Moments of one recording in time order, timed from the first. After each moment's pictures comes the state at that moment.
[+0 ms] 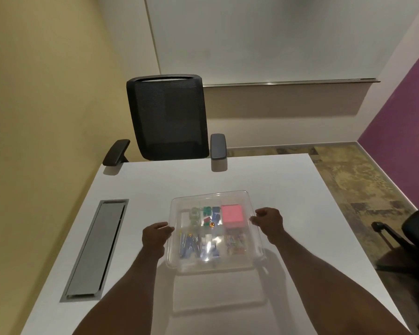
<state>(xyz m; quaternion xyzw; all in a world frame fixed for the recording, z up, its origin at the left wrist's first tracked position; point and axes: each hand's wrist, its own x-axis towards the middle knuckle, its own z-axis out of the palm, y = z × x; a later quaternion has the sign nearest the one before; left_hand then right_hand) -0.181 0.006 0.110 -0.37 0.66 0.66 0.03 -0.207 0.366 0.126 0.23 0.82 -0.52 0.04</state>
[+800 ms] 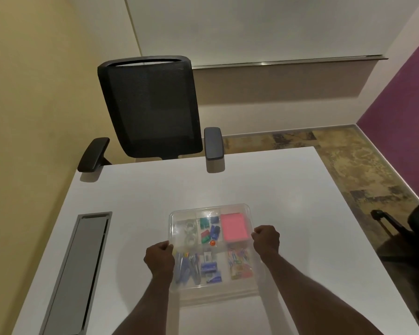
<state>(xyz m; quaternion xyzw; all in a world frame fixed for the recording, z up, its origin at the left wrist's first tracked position) -0.225 0.040 0.055 -0.36 0.81 0.47 0.00 -0.251 0.334 0.062 0.35 0.85 -0.38 0.09</state>
